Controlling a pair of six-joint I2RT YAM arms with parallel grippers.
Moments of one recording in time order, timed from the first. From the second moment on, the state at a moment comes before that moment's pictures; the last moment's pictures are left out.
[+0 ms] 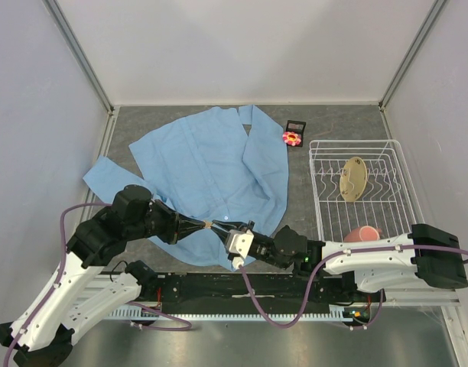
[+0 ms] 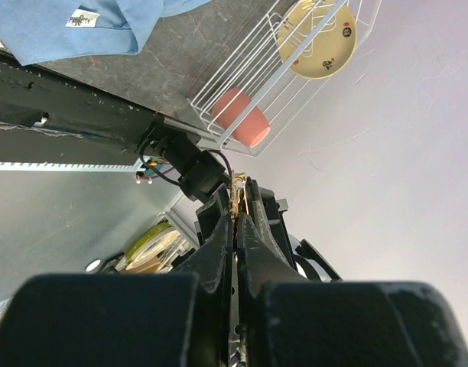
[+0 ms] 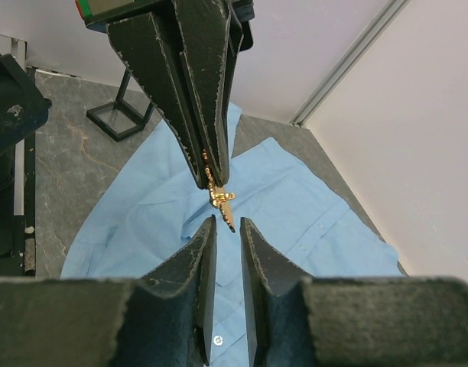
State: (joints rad) left arm -0.64 0.65 0.96 -1.02 0.26 -1.75; right arm 1.42 1.22 0.59 0.72 0.23 -0.54
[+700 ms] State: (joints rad) left arm -0.63 0.65 0.95 -0.97 0.22 -1.63; right arm 1.42 1.26 0.61 0.73 0.27 -0.48
